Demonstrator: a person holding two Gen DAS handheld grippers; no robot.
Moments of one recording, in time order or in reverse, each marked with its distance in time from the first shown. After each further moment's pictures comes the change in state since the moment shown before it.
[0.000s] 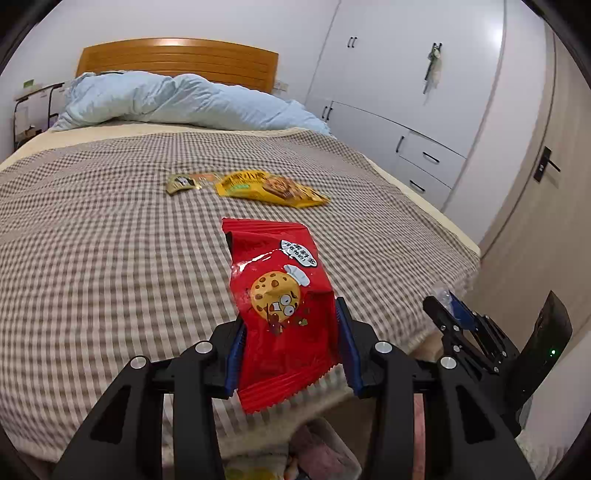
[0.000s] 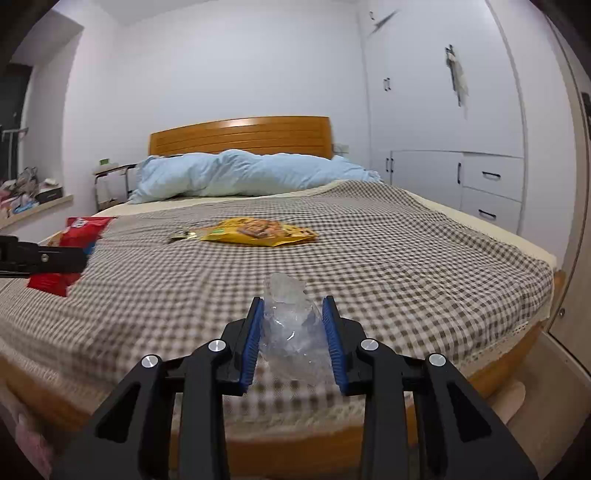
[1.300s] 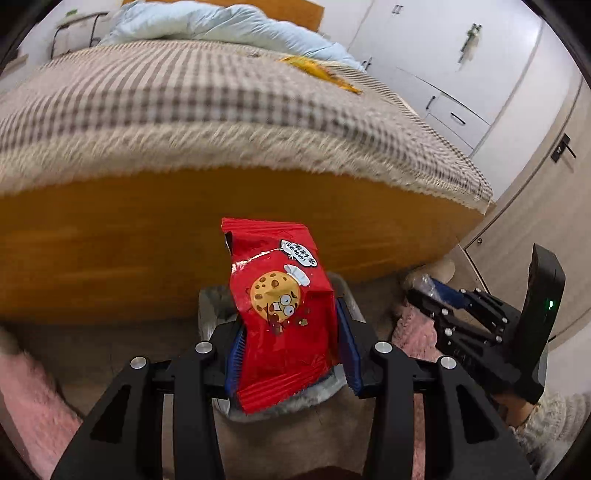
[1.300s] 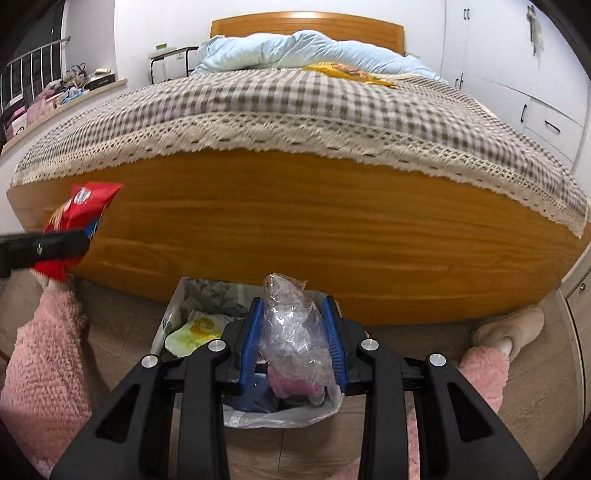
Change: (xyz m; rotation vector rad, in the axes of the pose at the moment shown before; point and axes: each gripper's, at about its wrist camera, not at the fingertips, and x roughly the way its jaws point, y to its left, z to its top) left arm -0.046 0.031 -0.214 -0.178 0.190 0.056; right arm -0.063 0.059 -0.143 -0.156 0.450 0.181
